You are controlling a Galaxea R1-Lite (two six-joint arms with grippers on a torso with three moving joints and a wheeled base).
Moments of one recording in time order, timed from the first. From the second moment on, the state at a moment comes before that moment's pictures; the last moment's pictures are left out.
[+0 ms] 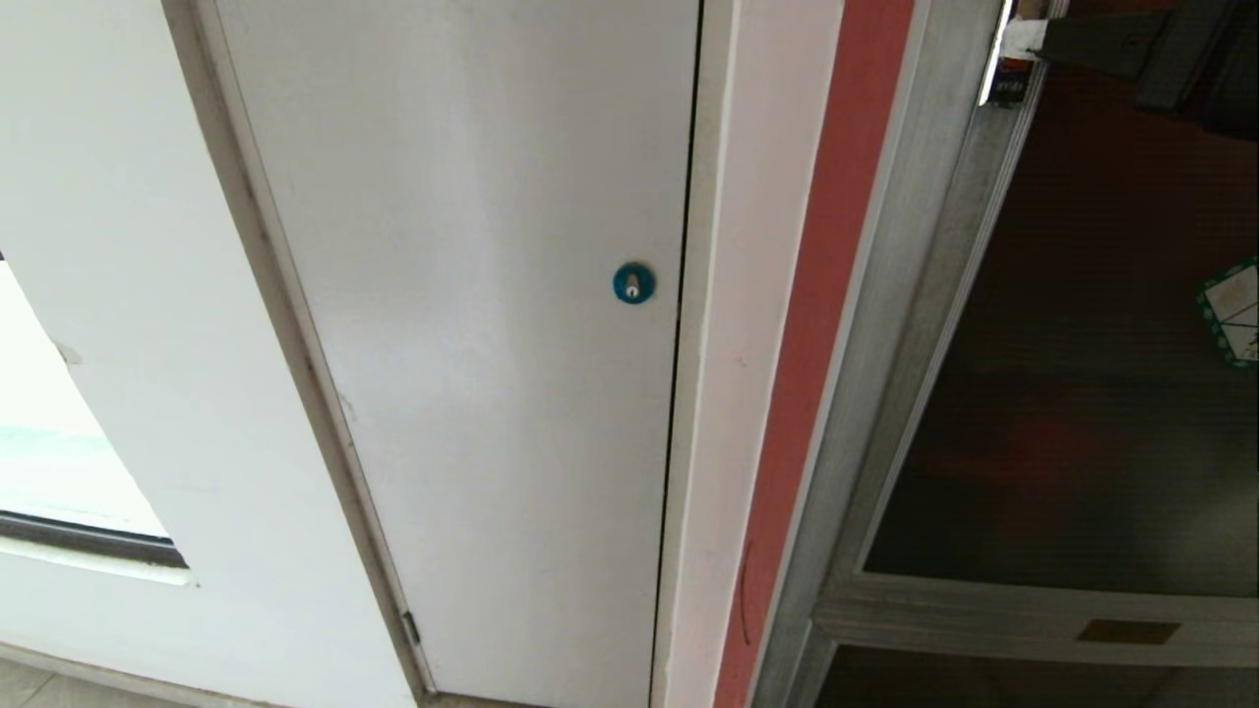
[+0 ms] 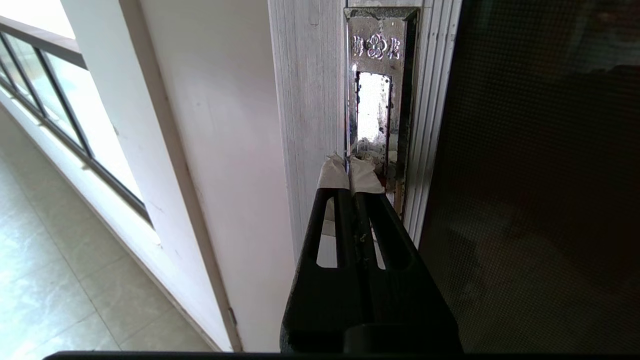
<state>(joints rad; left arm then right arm) -0.01 0.00 0.00 0.01 -0.01 0.01 0.13 1.45 -1.47 -0.07 0.36 0.11</state>
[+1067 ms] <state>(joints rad) -0.01 0.00 0.00 0.01 -0.01 0.01 0.10 1.46 -1.48 -0.08 0.34 0.11</state>
